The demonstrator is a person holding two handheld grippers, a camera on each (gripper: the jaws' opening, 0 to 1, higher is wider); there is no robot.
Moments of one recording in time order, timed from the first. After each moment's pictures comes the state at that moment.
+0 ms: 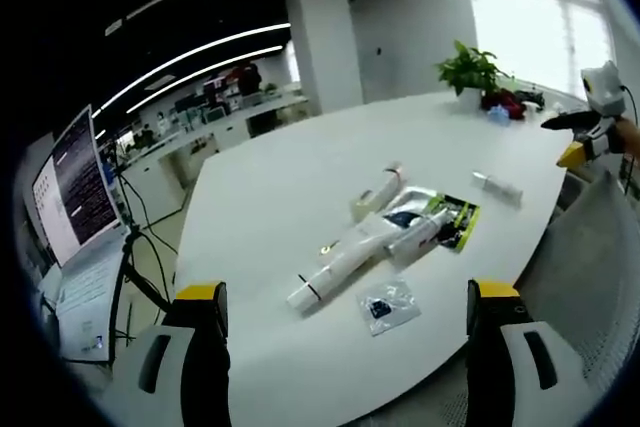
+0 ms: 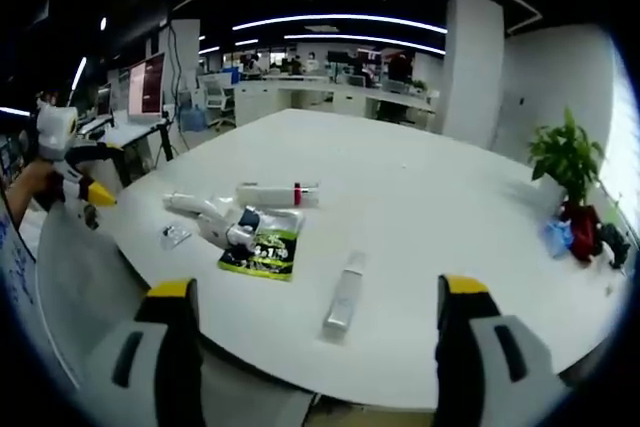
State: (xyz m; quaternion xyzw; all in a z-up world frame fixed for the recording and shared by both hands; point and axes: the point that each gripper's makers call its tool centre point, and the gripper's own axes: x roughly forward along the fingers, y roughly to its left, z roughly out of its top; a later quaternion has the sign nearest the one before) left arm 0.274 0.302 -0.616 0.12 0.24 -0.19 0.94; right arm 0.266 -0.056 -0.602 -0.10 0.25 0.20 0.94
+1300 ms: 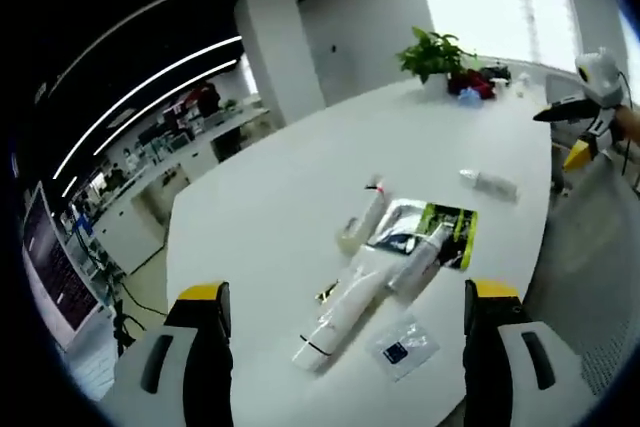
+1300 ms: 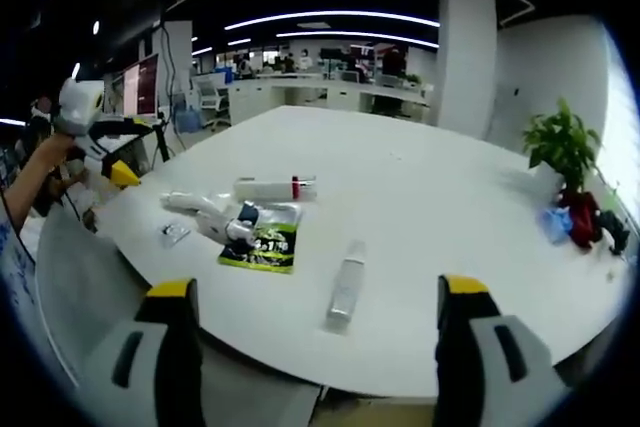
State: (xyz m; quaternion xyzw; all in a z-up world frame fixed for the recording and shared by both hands) left arm 0.340 0.257 -0.599 0.20 0.23 -0.28 0.91; right arm 0.259 -0.059 -0.612 -0.09 0.26 0.18 0.94
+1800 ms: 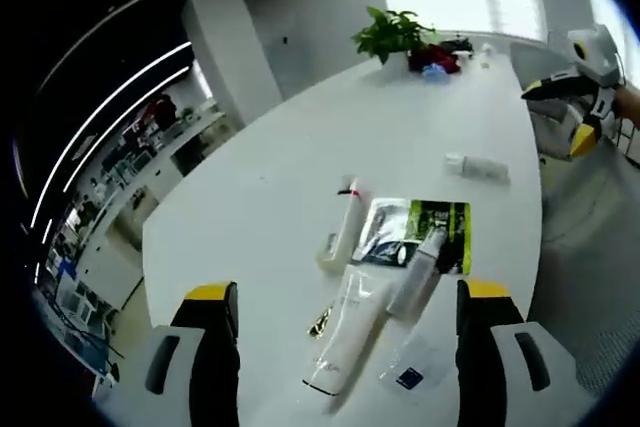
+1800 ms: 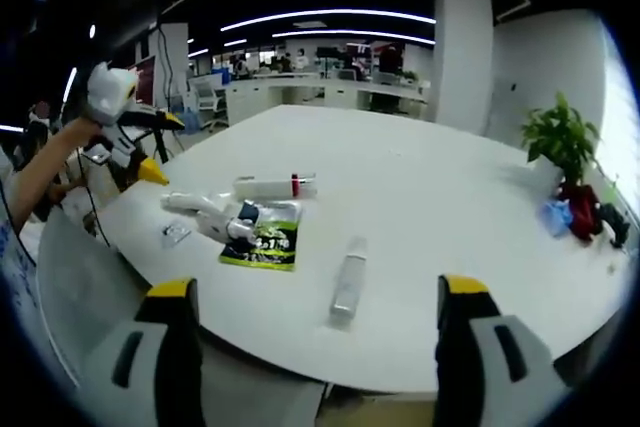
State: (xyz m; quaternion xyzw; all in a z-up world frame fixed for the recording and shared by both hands) left arm 0.380 0.215 -0.615 0.25 0.26 -0.35 0.86; right arm 0.257 -0.058 -0.616 -0.08 0.26 0.18 0.94
